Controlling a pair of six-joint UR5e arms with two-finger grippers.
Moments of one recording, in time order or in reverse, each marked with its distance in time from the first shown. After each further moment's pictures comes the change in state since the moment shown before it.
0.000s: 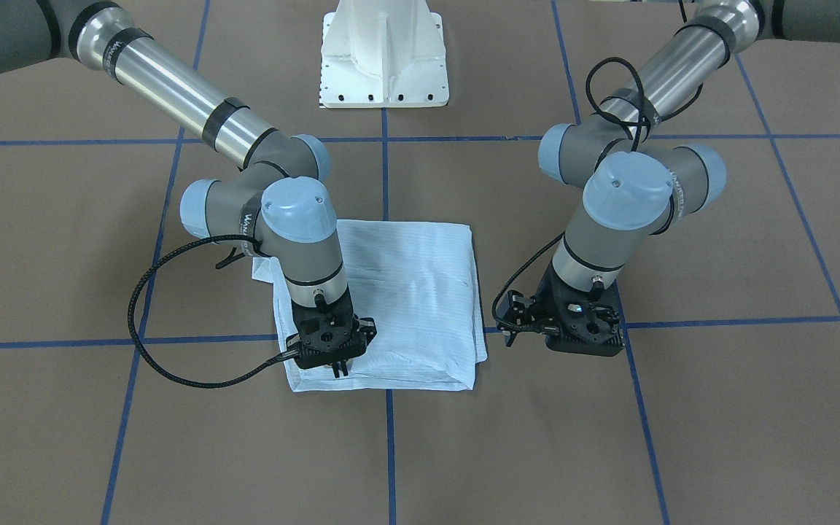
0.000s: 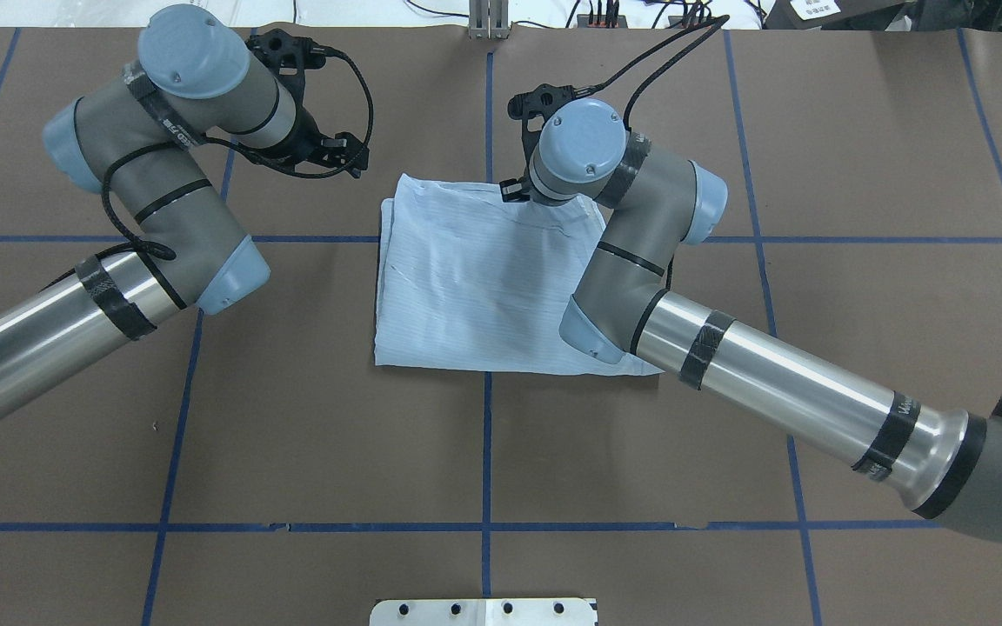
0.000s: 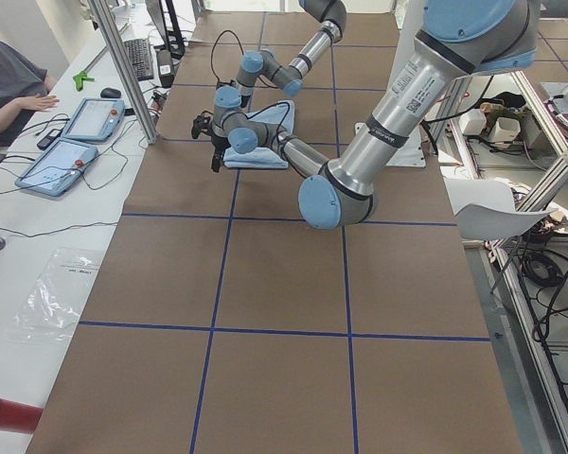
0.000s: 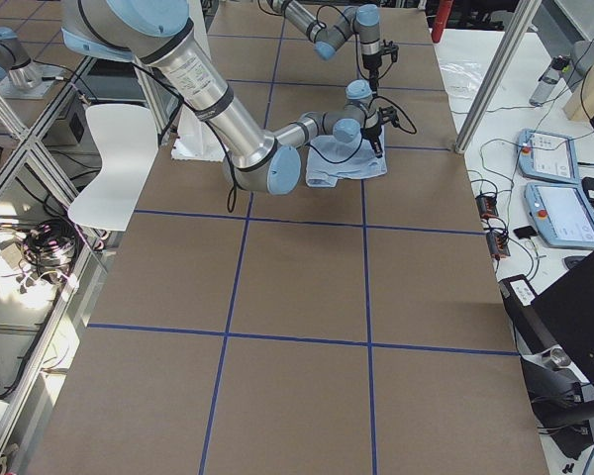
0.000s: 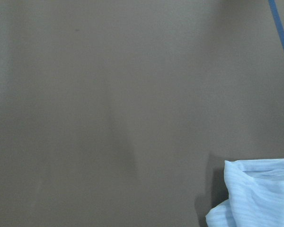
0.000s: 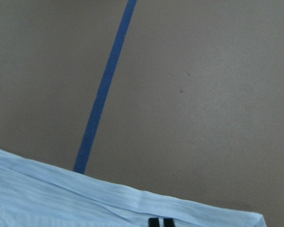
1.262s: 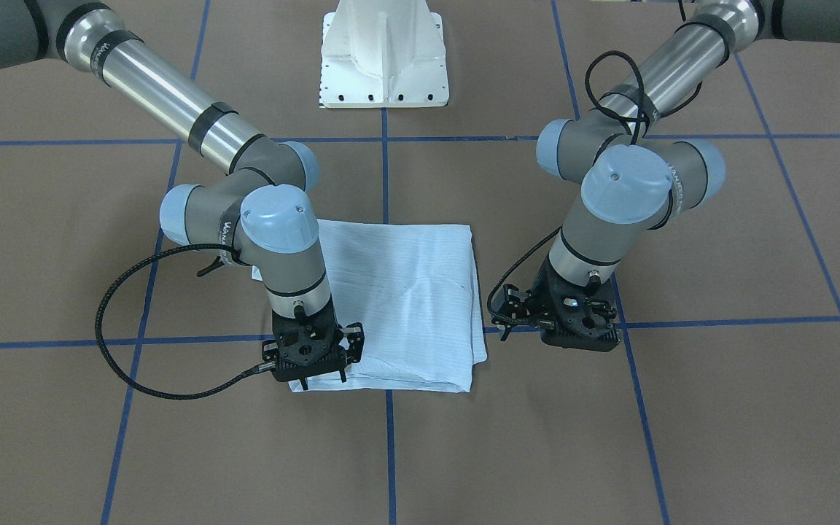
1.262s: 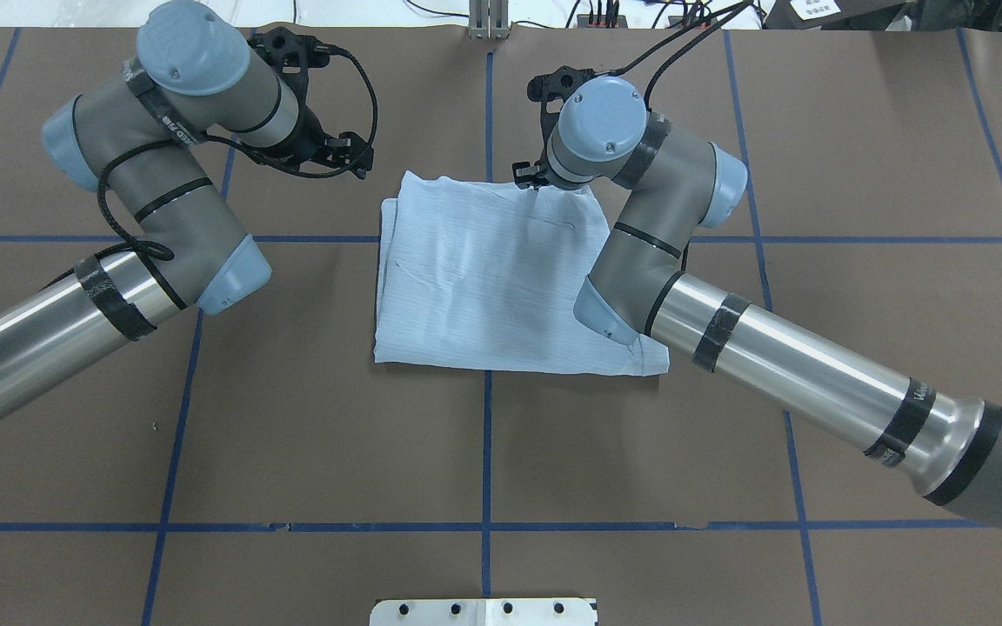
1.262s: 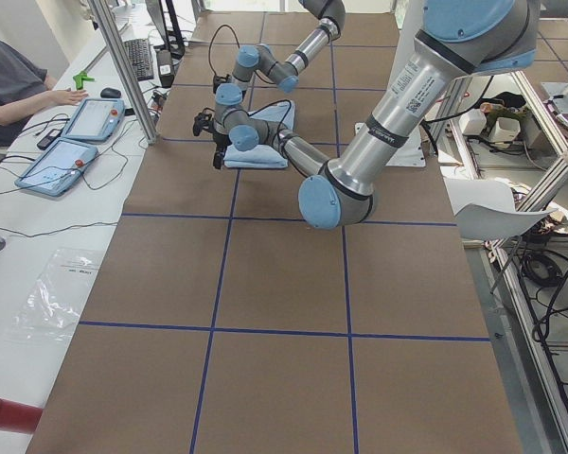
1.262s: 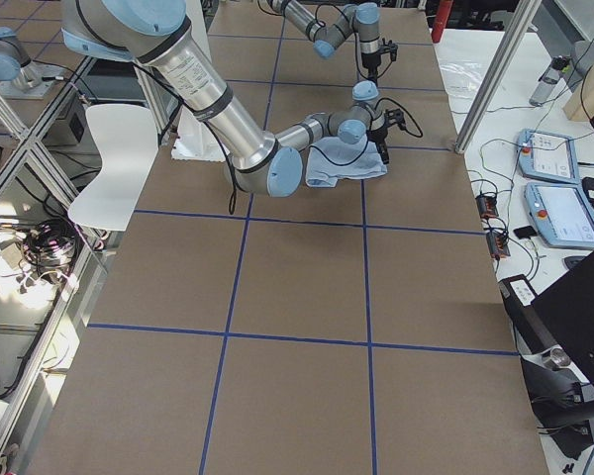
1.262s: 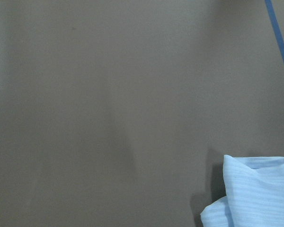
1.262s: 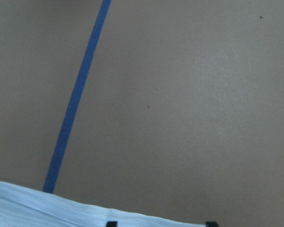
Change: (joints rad) left arm -0.001 0.001 -0.032 0.013 -0.029 0.004; right arm 0.051 -0.009 0.016 -0.033 0.061 0.012
